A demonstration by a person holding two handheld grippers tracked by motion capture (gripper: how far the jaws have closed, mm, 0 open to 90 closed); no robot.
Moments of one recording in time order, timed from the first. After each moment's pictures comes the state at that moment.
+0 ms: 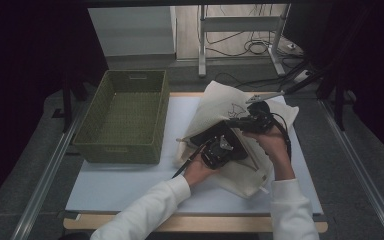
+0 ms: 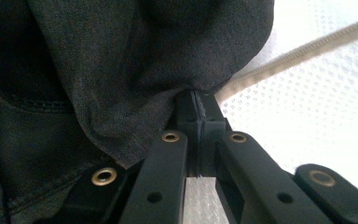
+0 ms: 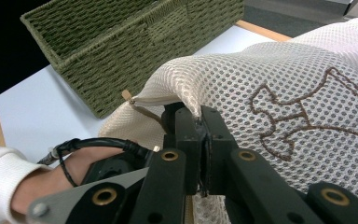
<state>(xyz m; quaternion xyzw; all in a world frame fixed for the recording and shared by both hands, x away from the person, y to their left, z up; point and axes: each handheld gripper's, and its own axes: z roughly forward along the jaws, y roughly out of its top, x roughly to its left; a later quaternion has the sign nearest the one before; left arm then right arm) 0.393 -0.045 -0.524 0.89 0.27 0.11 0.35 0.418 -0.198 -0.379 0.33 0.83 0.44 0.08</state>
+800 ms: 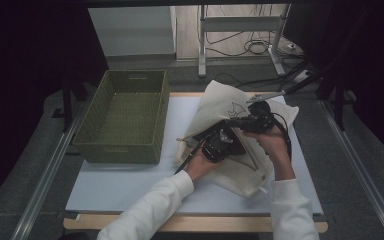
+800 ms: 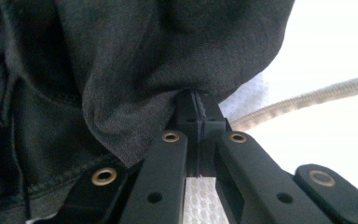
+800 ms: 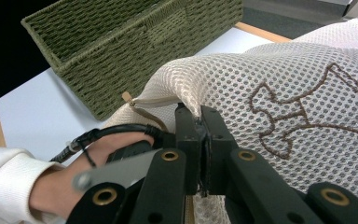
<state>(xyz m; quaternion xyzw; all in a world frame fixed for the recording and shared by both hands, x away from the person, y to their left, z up) 0.422 -0.042 -0.522 0.90 0.25 0.13 0.34 0.418 -0.199 -0.378 0.33 0.83 0.45 0.08</state>
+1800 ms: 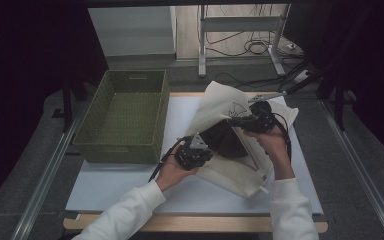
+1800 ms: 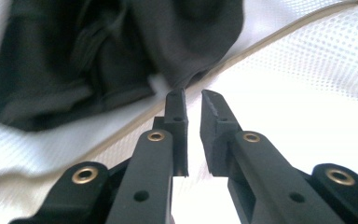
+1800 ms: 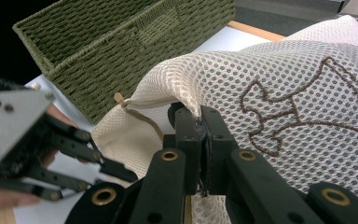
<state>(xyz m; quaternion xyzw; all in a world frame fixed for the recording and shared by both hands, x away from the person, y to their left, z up) 0.357 0.037 -0.486 0.86 0.28 0.13 0.40 0.424 -0.203 -0.384 0.35 0.82 0.45 0.07</state>
